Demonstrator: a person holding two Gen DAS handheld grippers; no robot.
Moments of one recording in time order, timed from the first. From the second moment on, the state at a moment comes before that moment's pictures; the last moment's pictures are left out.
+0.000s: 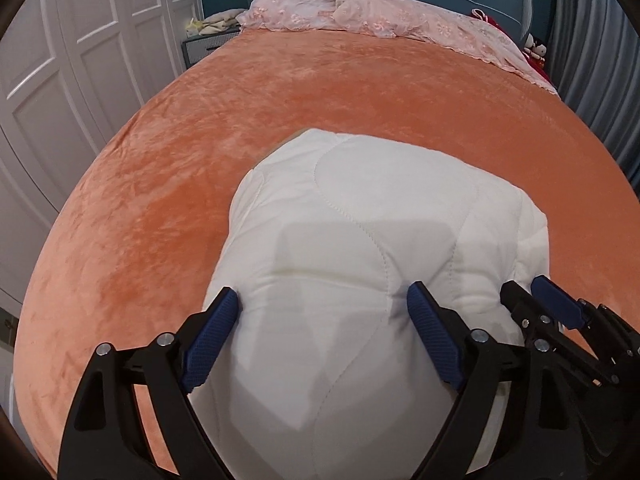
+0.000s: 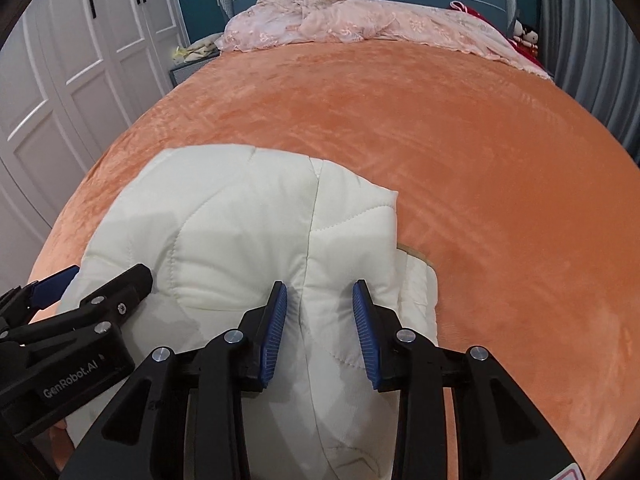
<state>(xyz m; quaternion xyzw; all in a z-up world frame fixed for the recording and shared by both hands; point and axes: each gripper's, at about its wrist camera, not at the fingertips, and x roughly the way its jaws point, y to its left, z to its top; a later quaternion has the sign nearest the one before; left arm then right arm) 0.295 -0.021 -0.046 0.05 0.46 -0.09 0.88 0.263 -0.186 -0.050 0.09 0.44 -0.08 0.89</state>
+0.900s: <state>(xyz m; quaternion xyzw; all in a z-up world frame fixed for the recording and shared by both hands) 0.296 -0.023 -0.084 0.04 0.40 -0.07 0.91 0.262 -0.187 -0.082 0.11 0.39 -0.09 0.91</state>
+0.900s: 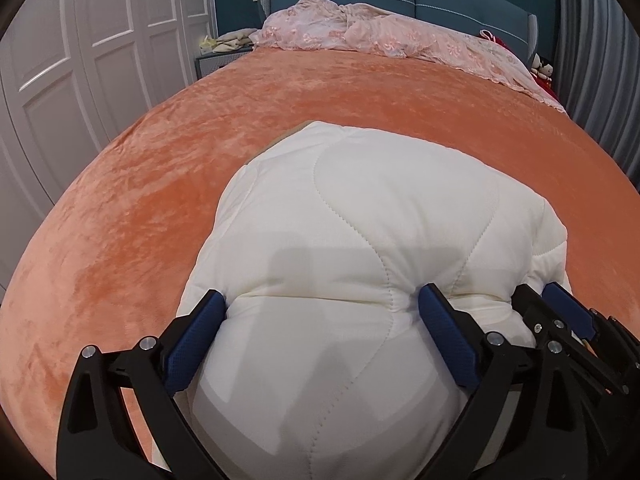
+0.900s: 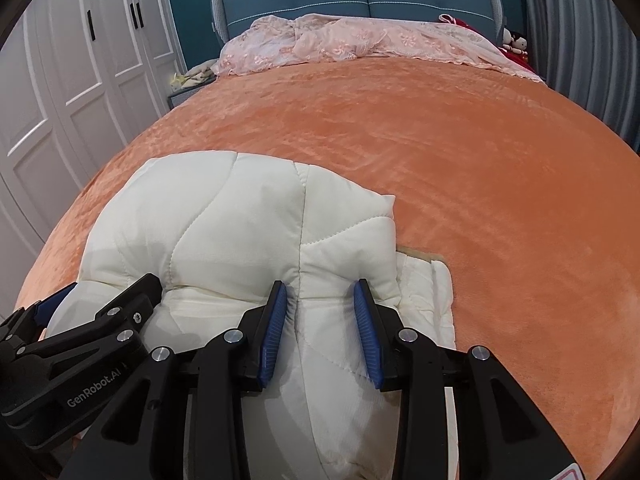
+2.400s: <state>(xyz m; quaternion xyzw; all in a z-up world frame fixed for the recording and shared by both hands) 0.194 0.048 -0.069 -0.02 0.49 -0.09 0.87 0.159 -0.191 -0.074 0.11 0.47 -0.08 0.87</state>
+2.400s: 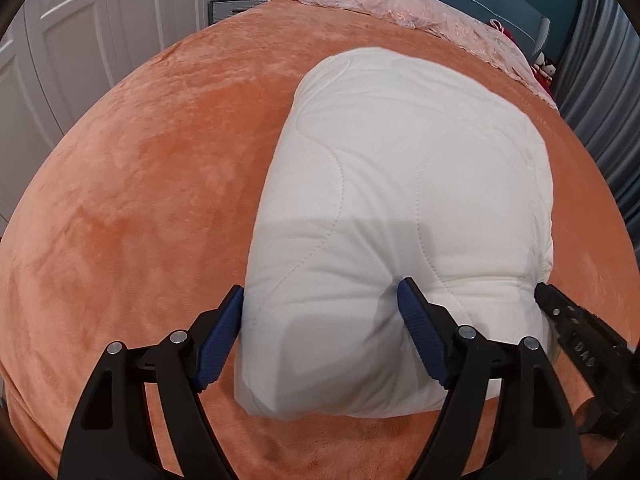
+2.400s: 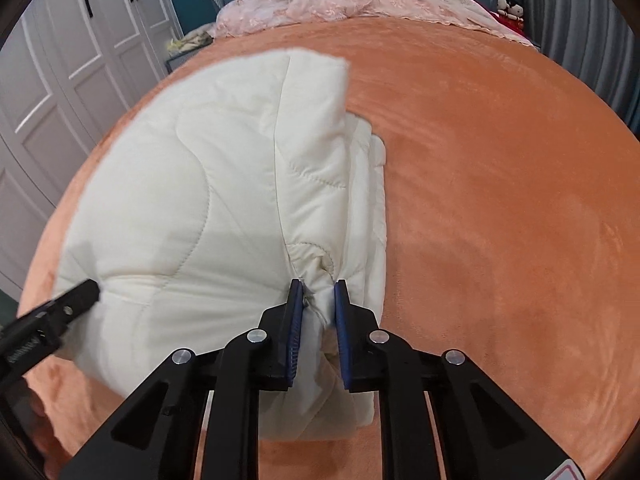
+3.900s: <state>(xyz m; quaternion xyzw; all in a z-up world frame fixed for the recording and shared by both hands) 0.028 0.043 -0.066 0.08 0.44 -0.04 0.89 -0.015 -0.127 -0.033 0.04 0.39 -0.12 0.91</state>
